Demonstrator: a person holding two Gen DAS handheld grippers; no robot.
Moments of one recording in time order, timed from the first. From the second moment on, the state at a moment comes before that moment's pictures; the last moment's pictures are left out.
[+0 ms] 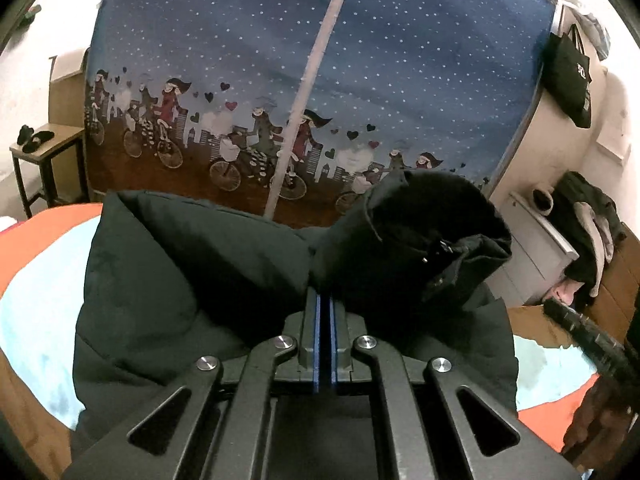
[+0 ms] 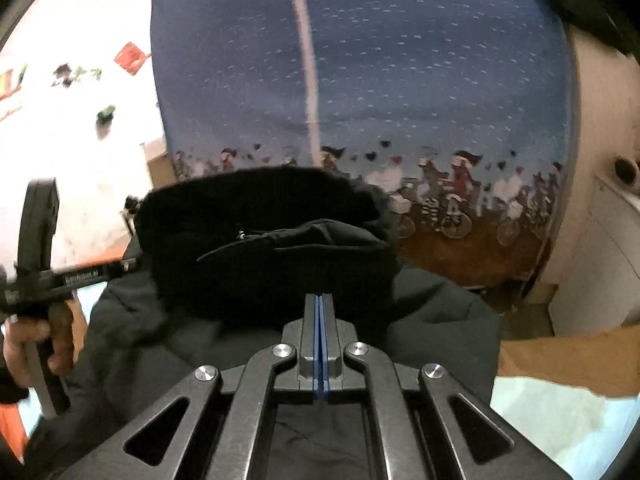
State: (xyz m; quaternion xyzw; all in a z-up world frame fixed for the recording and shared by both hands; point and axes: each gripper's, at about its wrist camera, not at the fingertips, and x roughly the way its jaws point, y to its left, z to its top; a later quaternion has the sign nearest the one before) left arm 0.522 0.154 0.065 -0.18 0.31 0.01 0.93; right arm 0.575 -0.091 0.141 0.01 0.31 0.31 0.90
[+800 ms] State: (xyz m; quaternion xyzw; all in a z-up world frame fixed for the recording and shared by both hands) left arm 0.438 0.170 0.023 -0.10 0.35 -0.01 0.93; right arm 0.622 -0.033 0.057 0.00 0.51 0.34 0.79
